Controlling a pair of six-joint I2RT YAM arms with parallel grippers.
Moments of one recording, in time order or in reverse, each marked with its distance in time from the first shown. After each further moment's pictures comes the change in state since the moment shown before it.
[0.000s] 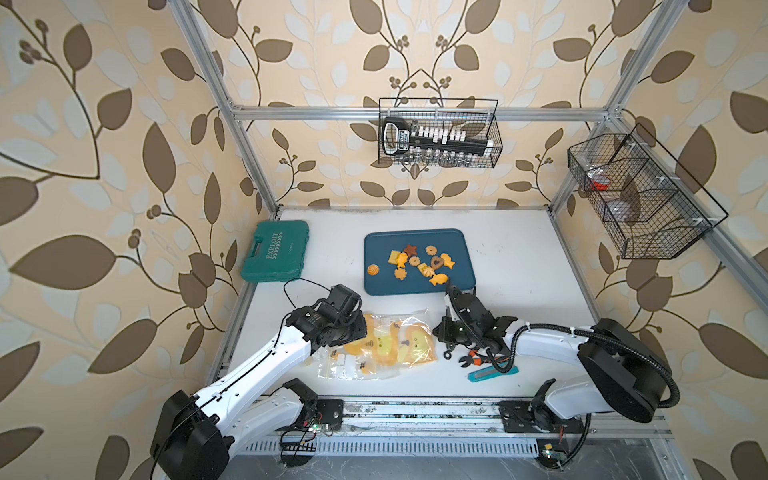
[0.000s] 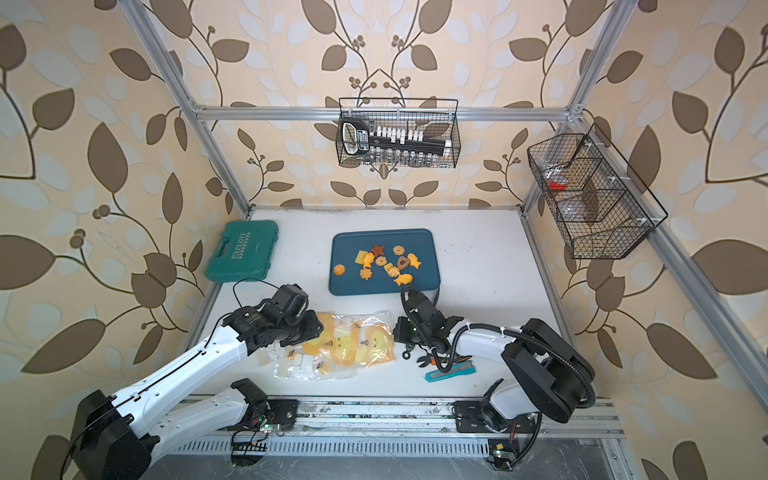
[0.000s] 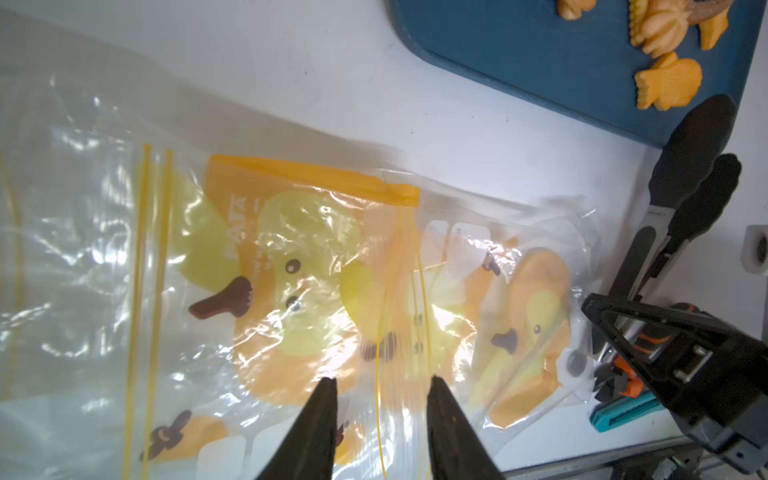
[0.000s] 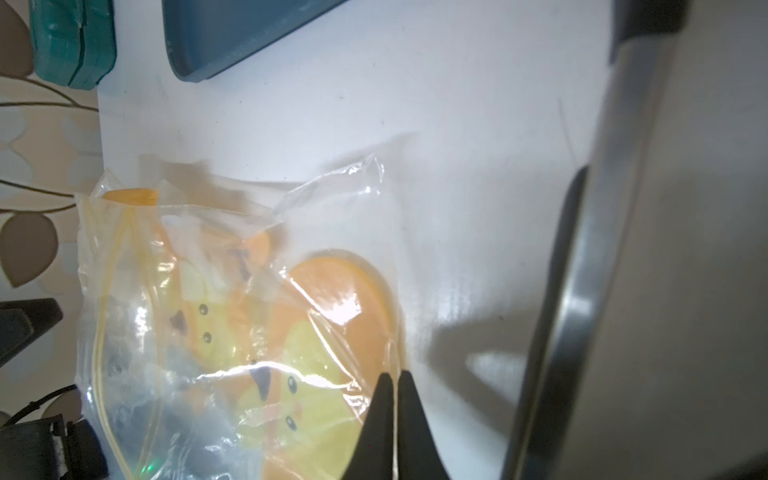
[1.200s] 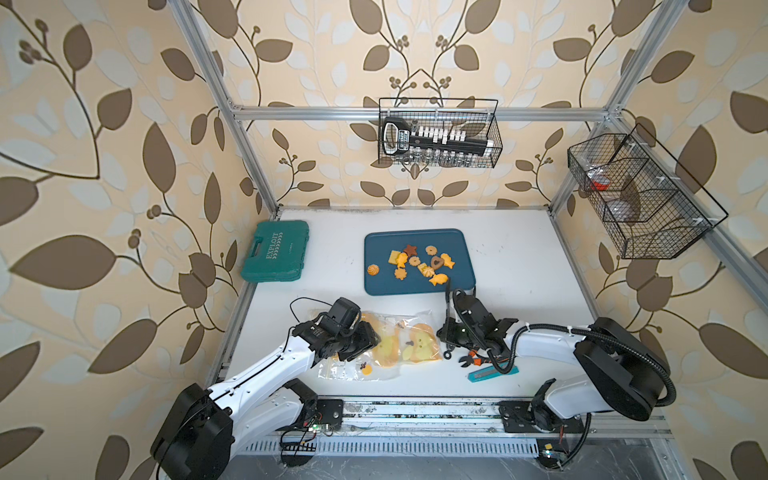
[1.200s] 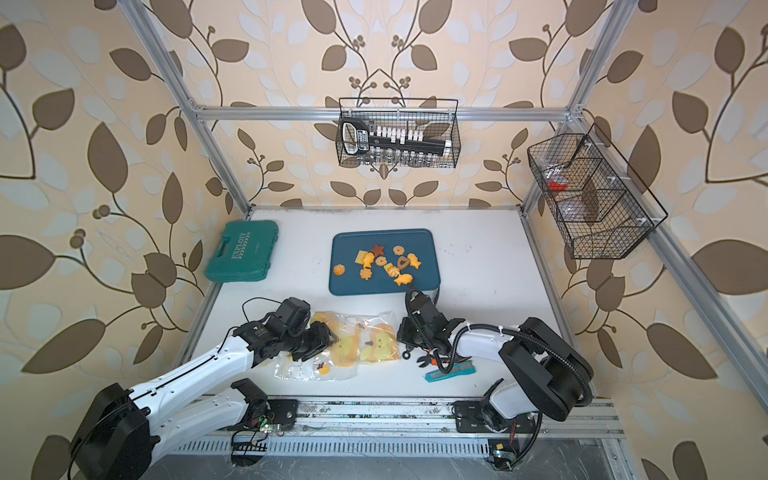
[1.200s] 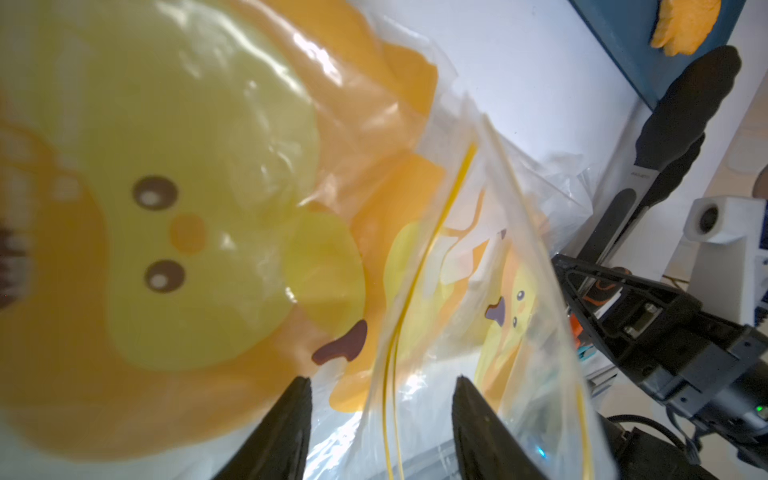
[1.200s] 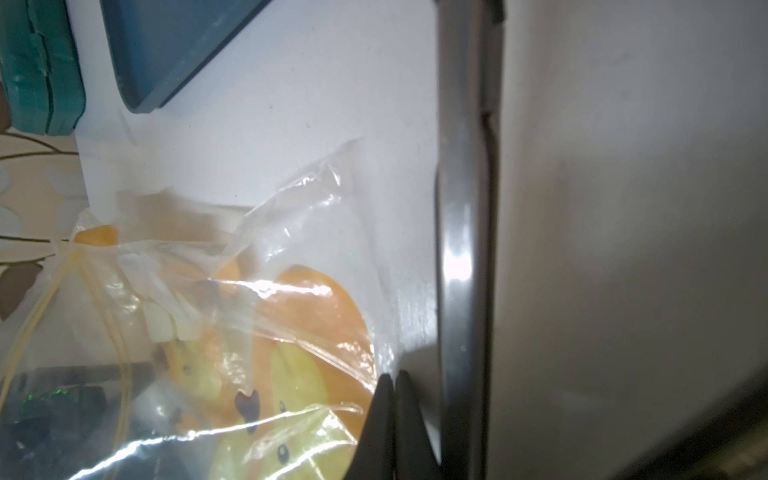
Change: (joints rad) left arm 0.000 -0.002 -0.235 0.313 0.264 -0.189; right arm -0.006 0.010 -0.049 0.050 0.021 0.133
